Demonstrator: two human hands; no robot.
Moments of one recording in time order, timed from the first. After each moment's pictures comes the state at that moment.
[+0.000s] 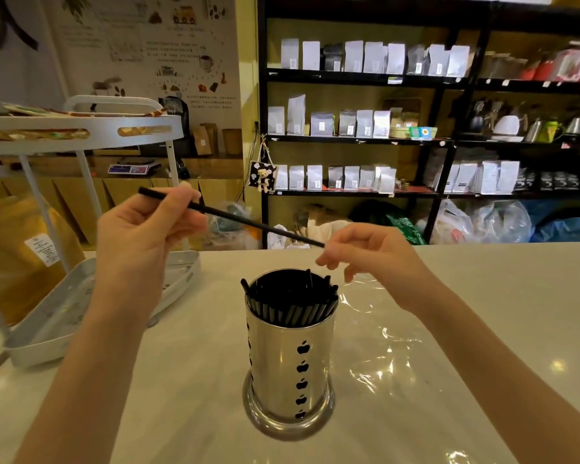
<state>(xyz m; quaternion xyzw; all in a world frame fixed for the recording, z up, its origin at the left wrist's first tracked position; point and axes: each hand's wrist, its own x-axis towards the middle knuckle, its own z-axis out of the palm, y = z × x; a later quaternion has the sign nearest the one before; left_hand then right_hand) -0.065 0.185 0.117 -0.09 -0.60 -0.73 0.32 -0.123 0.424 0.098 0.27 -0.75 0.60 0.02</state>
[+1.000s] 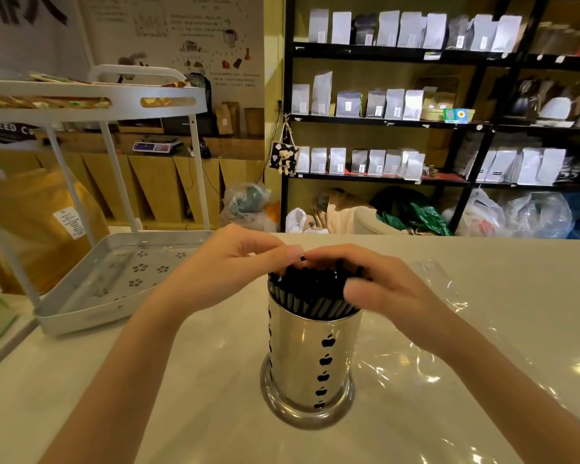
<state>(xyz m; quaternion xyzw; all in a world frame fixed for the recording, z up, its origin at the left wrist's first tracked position) -0.077 0.197 0.096 -0.17 -0.86 -0.47 0.05 -0.093 0.405 0.079 0.39 -0.77 0.51 -0.04</state>
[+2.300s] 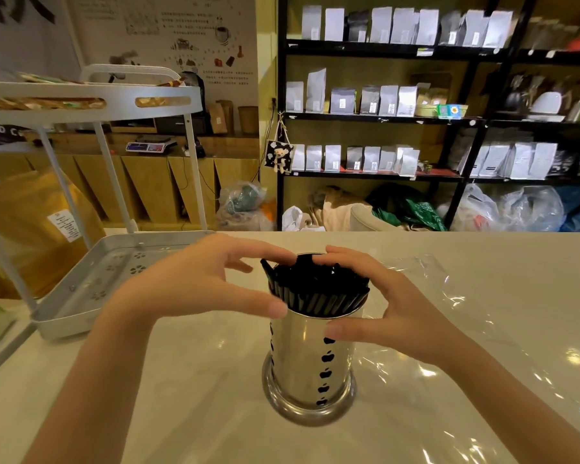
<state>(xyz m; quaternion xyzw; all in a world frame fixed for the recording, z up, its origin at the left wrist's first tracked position) -0.062 0.181 0.108 -0.22 -0.90 -0.37 -0.04 -0.090 0.409 0.061 0.35 -0.81 0.47 0.01</state>
